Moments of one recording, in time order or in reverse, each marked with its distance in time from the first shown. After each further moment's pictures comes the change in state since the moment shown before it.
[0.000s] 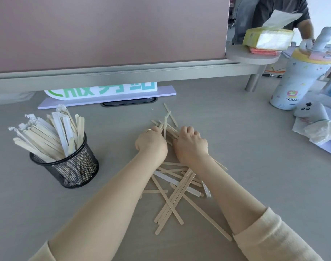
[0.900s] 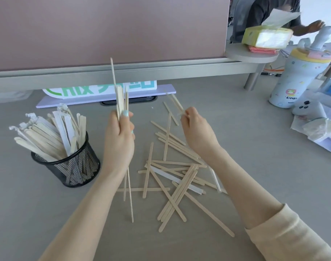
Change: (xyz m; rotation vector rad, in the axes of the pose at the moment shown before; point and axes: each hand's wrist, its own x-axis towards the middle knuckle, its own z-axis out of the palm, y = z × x) left_hand -0.047 -0.067 -0.018 -1.308 0.568 0.214; right_hand 0.000 0.007 -0.035 0.550 0.230 -0.067
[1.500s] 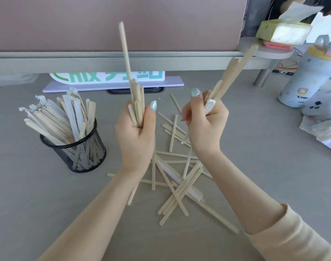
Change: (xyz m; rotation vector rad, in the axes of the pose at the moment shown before) left_hand -0.029 0.021 0.007 -0.094 0.180 0.319; right_hand -0.035 -0.053 -0.007 0.909 0.347 -0.114
